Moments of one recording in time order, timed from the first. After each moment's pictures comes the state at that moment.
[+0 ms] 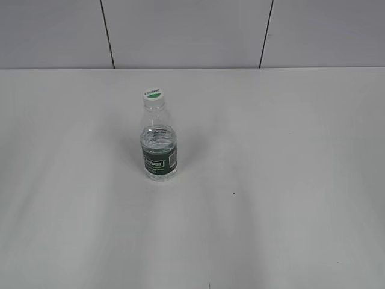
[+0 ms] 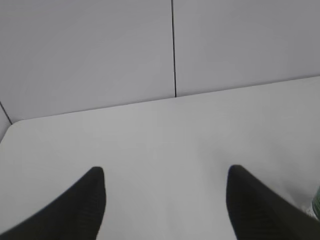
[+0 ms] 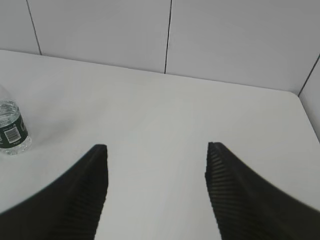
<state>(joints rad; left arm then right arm) -0.09 0.67 -0.37 0.11 0.04 -0.02 0.00 0.17 -0.53 0.32 0.72 -0.44</state>
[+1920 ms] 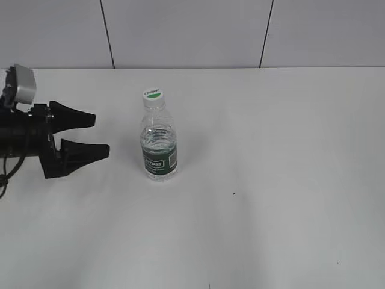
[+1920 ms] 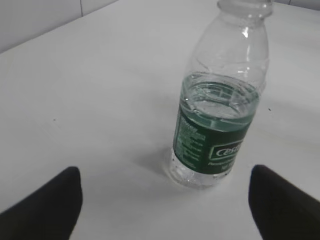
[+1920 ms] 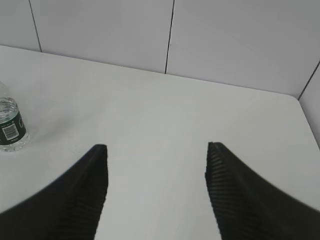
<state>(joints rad) 0.13 1.95 -0.76 1.46 -1.10 -0.55 0.00 0.18 -0.53 0.33 0.71 -0.48</state>
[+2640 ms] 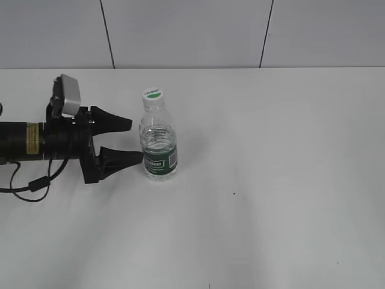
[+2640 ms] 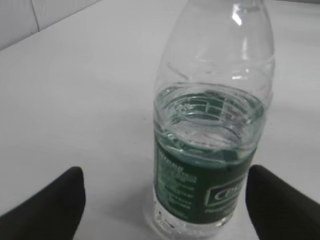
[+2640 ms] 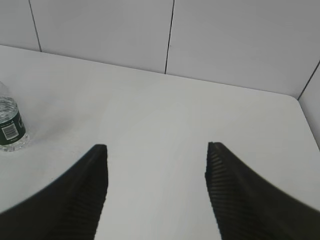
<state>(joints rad) -0.03 2.12 -0.87 1.37 -1.12 -0.43 0.00 0.18 -0.53 0.33 0.71 -0.48</state>
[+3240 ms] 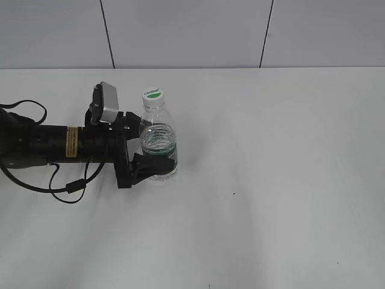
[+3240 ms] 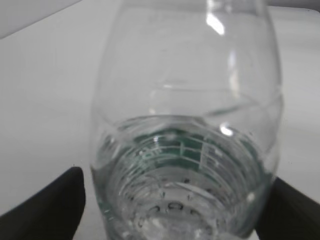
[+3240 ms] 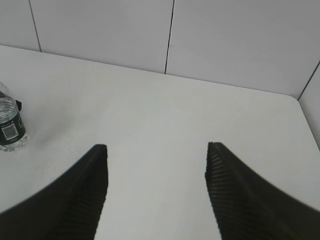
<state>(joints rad) -0.17 2.23 -0.99 1.33 -1.13 -0.43 0.00 0.18 -0.53 0.33 0.70 -0.48</state>
